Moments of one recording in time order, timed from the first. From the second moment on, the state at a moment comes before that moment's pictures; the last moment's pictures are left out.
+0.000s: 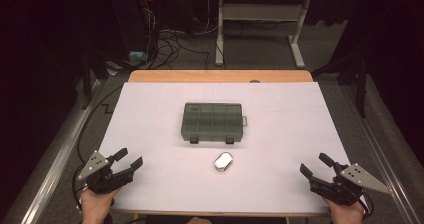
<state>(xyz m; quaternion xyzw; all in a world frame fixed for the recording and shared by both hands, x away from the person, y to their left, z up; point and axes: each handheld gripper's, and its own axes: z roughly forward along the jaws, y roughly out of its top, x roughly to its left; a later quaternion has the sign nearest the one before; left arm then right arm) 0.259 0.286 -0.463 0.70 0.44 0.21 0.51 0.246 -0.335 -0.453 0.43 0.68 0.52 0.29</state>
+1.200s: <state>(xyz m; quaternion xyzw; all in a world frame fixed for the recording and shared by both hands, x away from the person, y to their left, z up) 0.263 0.269 -0.459 0.71 0.42 0.21 0.52 0.256 -0.314 -0.452 0.40 0.68 0.55 0.28</state>
